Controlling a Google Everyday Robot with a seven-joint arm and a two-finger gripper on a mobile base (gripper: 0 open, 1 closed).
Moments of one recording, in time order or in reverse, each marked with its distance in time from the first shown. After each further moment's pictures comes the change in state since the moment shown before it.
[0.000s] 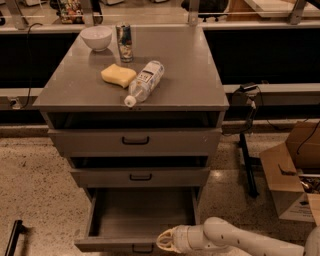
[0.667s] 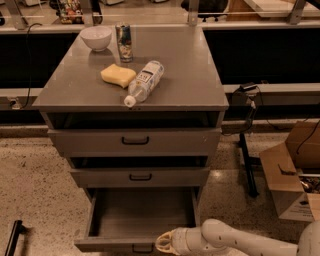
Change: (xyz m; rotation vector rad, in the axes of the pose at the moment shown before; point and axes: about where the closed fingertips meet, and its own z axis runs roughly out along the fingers) arm 0.010 0.010 0.010 -0.014 0.006 0.038
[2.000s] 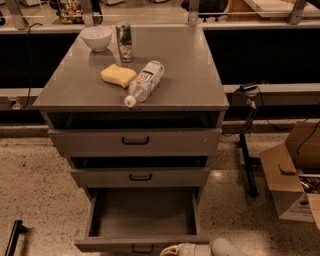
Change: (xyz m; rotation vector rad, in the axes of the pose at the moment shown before) arm 0.055 0.044 0.015 0.063 -0.159 0.078
